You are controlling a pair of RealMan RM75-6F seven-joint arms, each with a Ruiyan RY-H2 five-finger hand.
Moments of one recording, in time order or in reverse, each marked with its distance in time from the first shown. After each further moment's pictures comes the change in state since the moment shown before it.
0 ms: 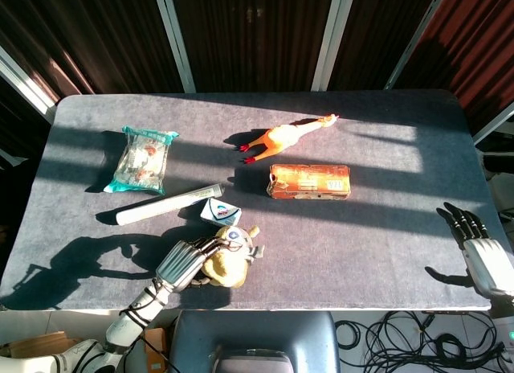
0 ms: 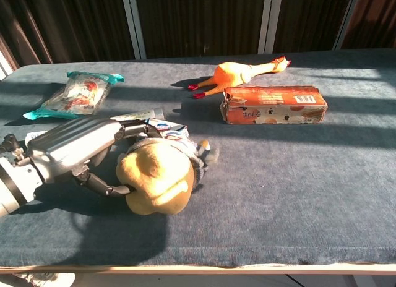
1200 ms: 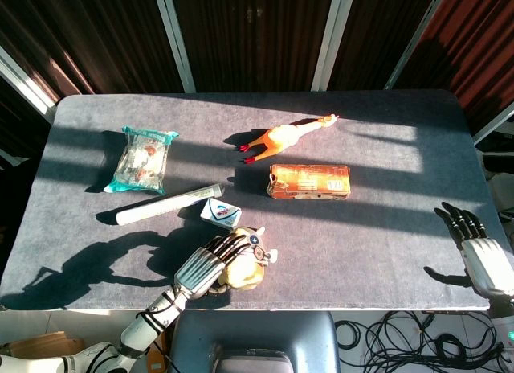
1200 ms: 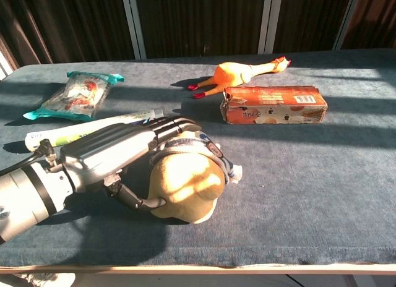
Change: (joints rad) left arm -0.010 -0.052 -0.052 -0.099 -0.026 -0.134 0.068; right arm 0.017 -0.008 -0.025 0.013 0.002 0.032 -0.005
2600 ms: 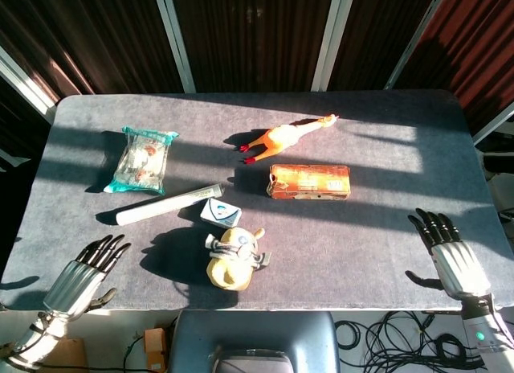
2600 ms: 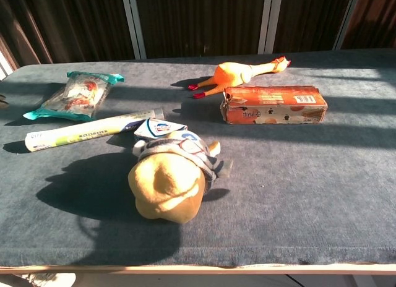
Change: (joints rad) left arm 0.319 0.562 0.112 -0.139 0.186 0.265 -0.104; right arm 0.056 -0.092 -0.068 -0.021 0.025 0.028 -0.262
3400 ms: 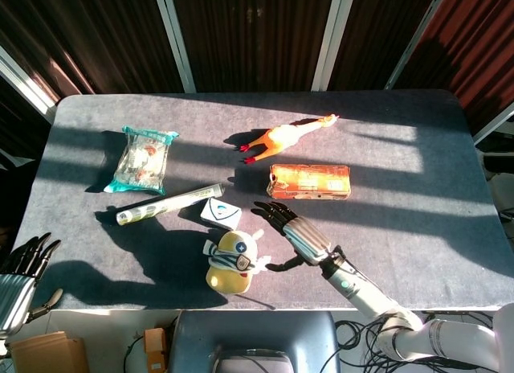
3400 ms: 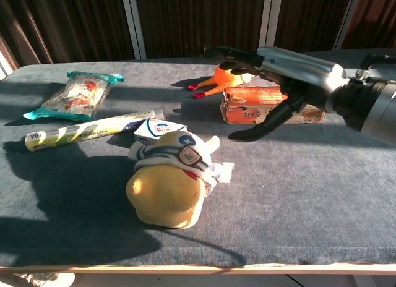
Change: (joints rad) left arm 0.180 0.103 0.006 0.039 -0.098 0.245 -0.120; right arm 0.446 -0.415 0.182 0.066 -0.073 -0.348 0.299
